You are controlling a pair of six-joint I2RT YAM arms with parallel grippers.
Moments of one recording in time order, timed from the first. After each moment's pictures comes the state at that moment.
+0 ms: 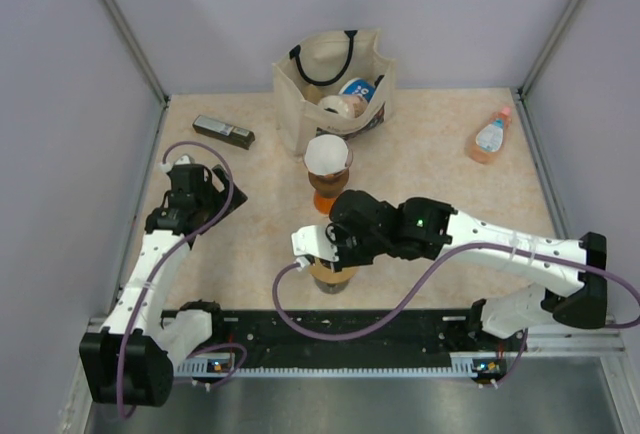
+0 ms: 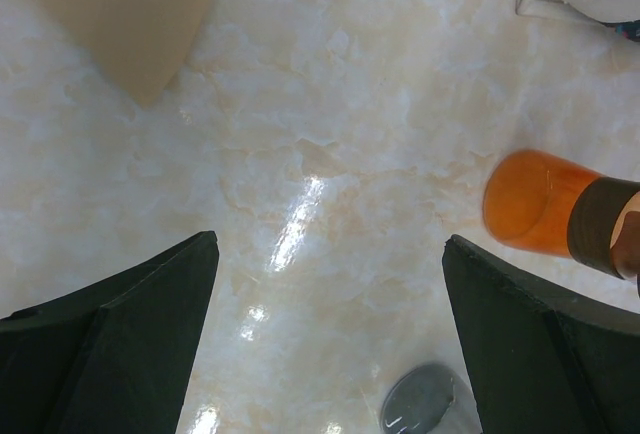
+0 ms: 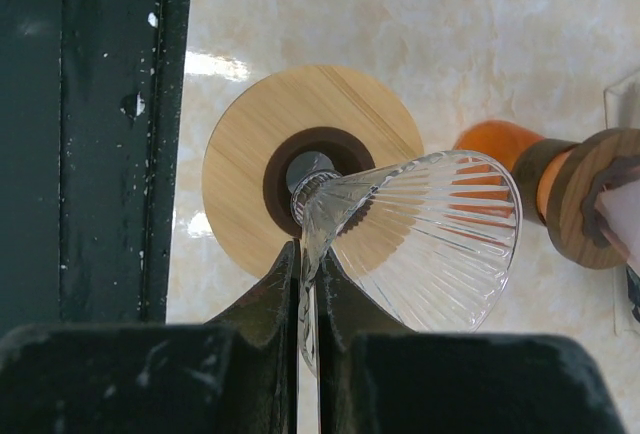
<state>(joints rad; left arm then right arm) -0.05 1.00 0.78 -0.58 -0.02 -0.68 1.24 1.35 1.37 -0.91 -0.05 -0.56</state>
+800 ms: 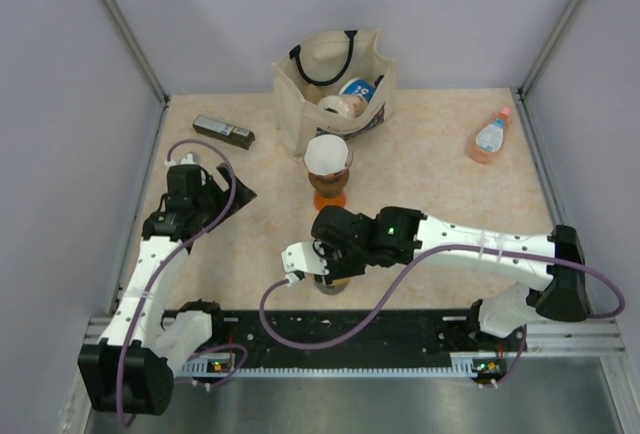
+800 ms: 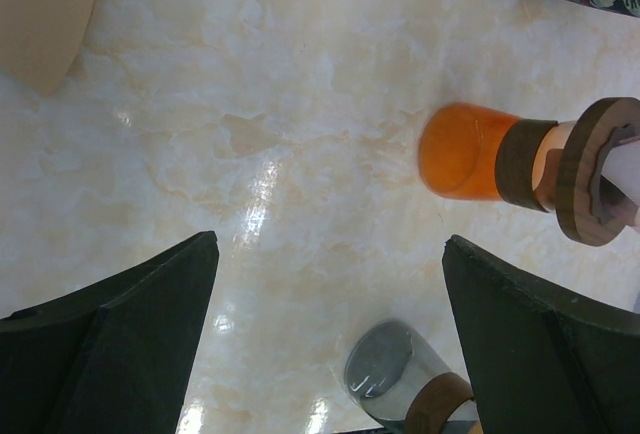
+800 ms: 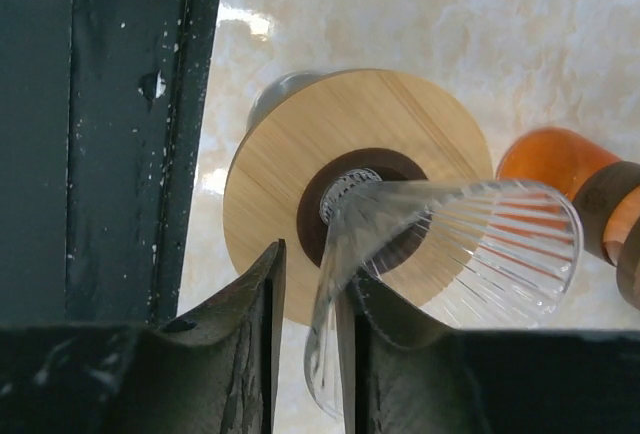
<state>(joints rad) -0.05 0.95 0.78 -0.56 0.14 -0.68 1.29 1.45 1.35 -0.90 -0.04 -0.58</state>
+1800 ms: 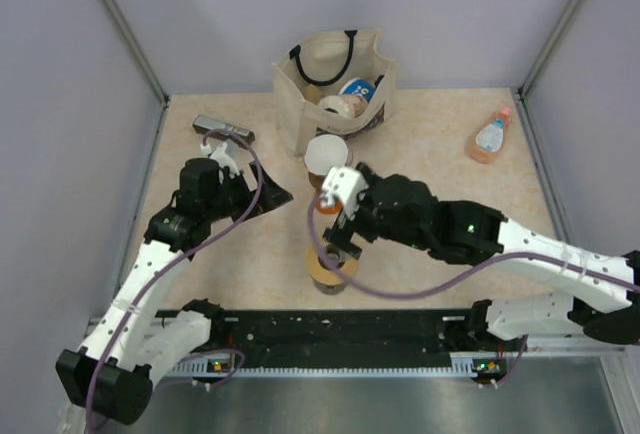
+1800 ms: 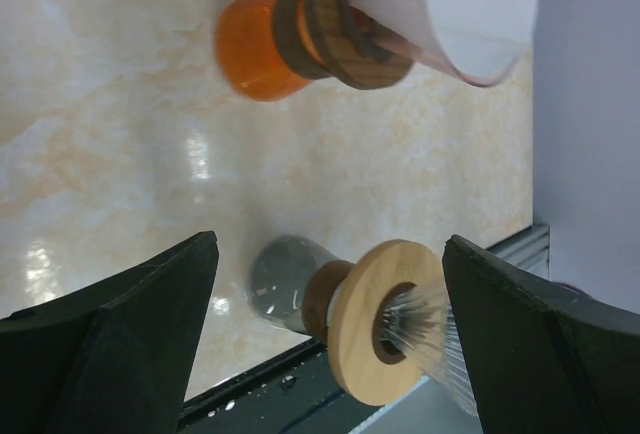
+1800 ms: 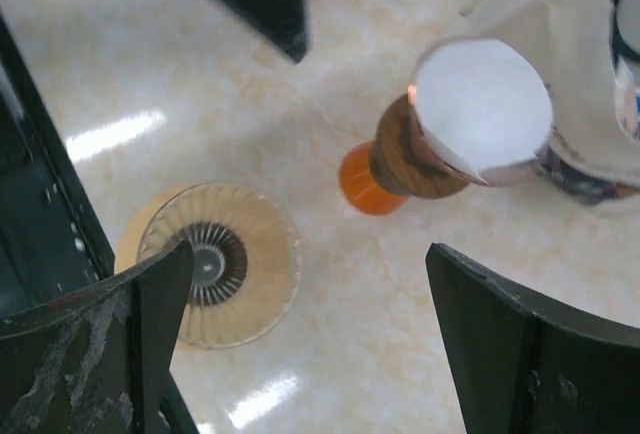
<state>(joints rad) -0.25 0.89 0.86 -0.55 0.34 -0.68 1.26 1.20 1.32 -0.63 0.25 -0.28</state>
